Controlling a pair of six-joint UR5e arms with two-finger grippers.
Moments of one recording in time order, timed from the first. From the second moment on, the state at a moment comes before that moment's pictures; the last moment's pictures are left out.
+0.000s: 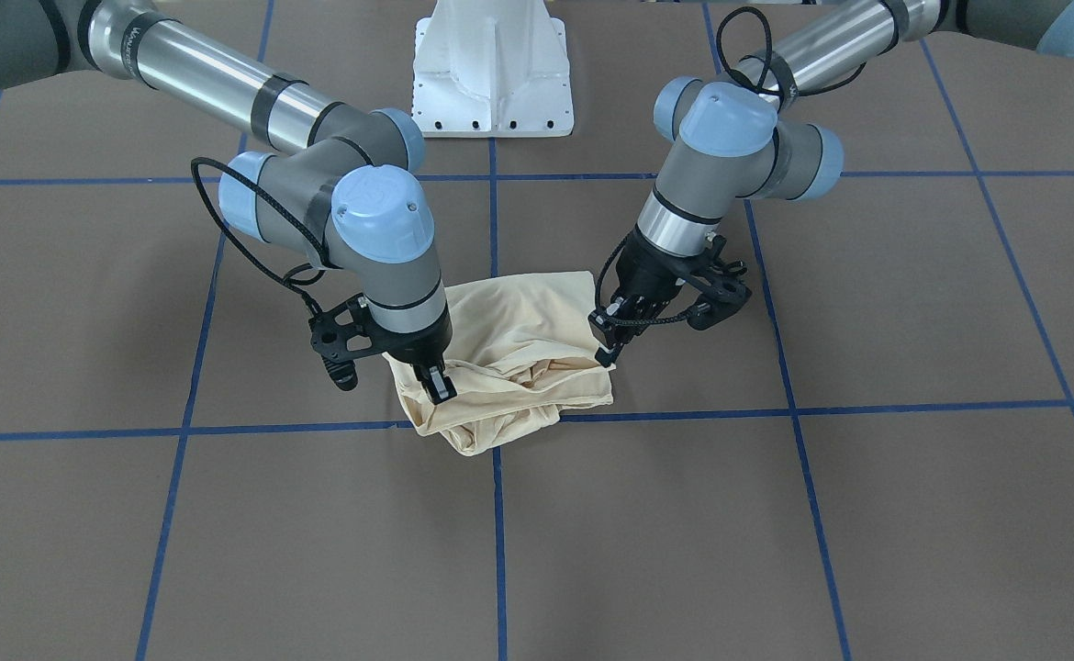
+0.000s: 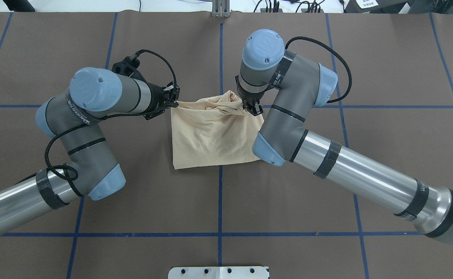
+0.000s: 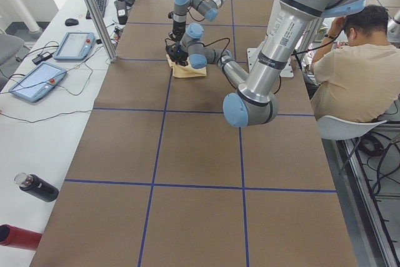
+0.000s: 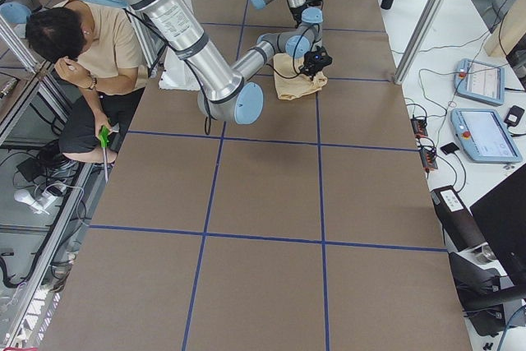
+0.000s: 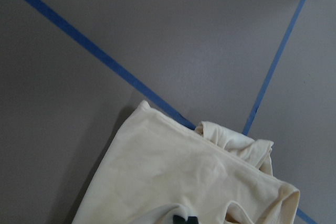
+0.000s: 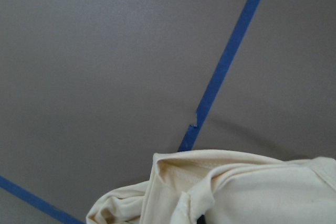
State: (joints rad) left arm -0.65 -2.15 -1.54 -2.18 -1.75 -1.87; right arm 0.66 -0.72 1.30 -1.38 1.89 2.24
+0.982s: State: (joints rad) left arm -0.66 -2.18 -1.35 -2.32 -1.74 -1.85; right arm 0.68 -0.65 1.16 -1.36 1.90 2.14
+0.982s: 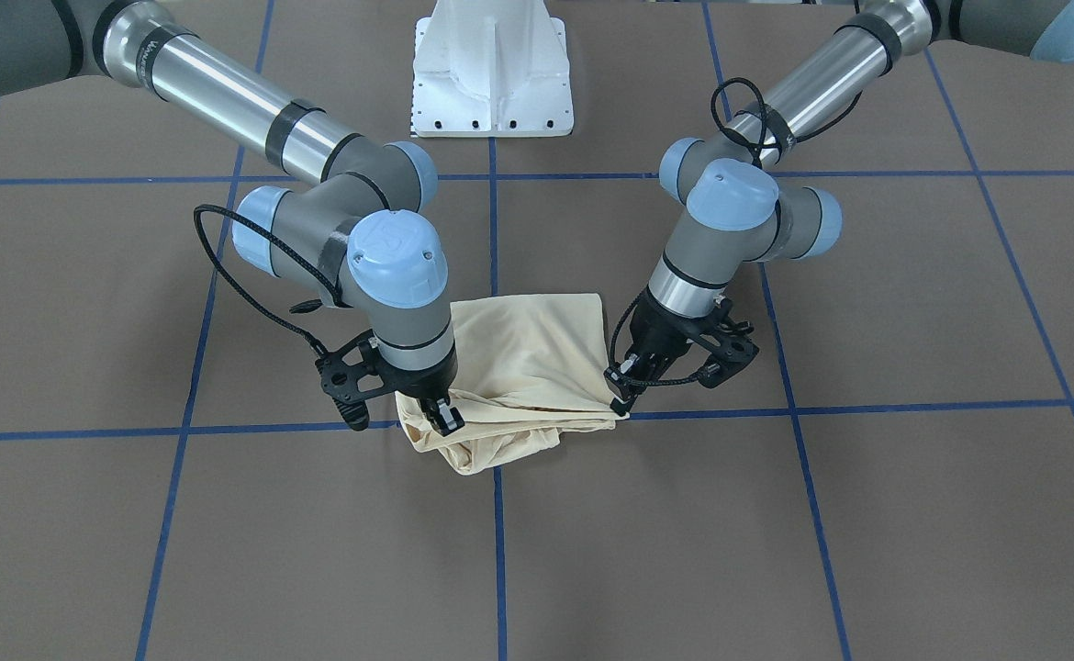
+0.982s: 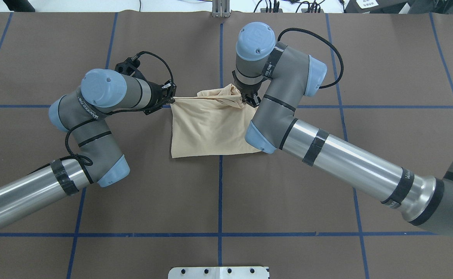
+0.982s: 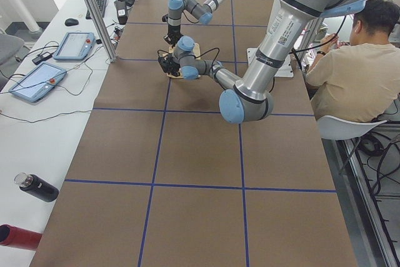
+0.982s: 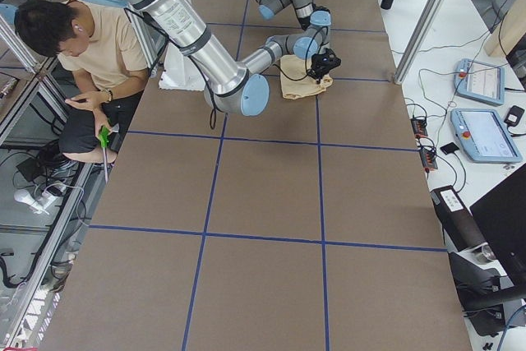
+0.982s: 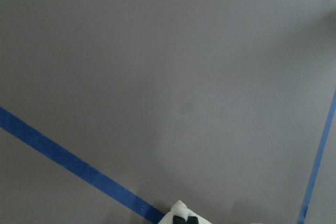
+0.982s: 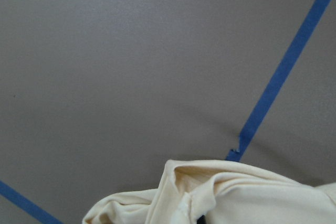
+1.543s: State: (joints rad) left arm -0.66 -2.20 -1.35 -2.32 -1.74 -1.84; right arm 0.69 -0.61 1.11 -1.36 1.90 2.13
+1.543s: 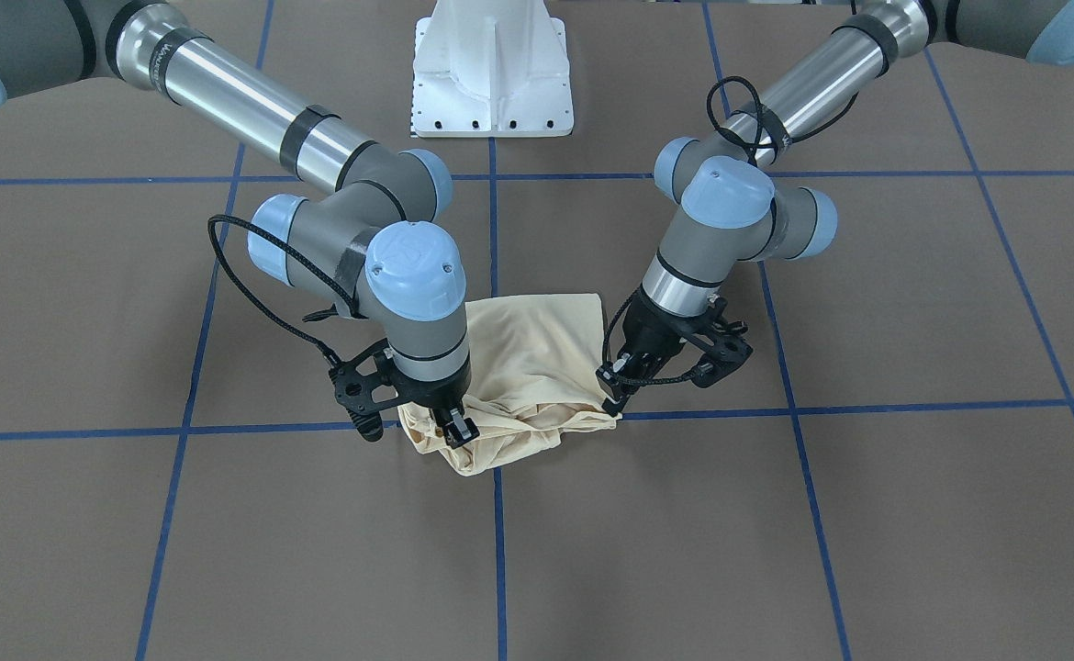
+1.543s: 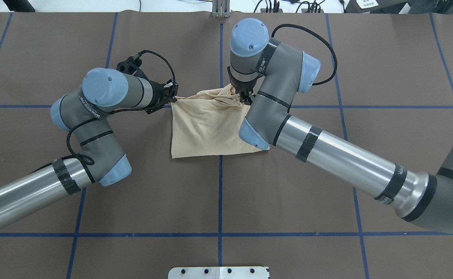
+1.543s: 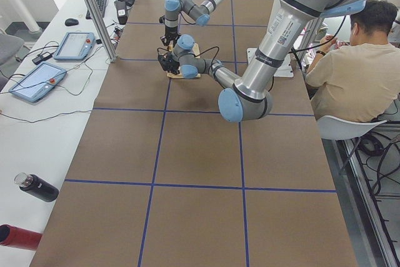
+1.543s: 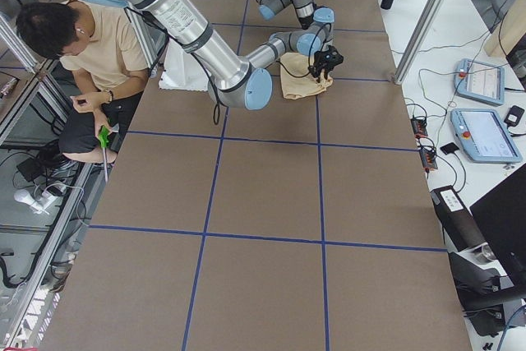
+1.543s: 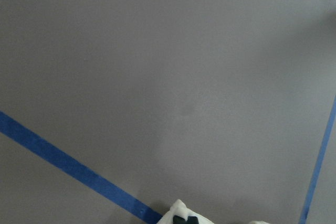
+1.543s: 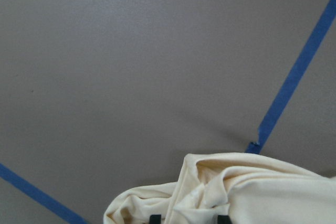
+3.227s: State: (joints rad) left arm -0.88 -2.12 -1.42 -2.32 -1.98 -1.60; right arm 0.64 -0.61 1.19 -1.36 1.96 1.98
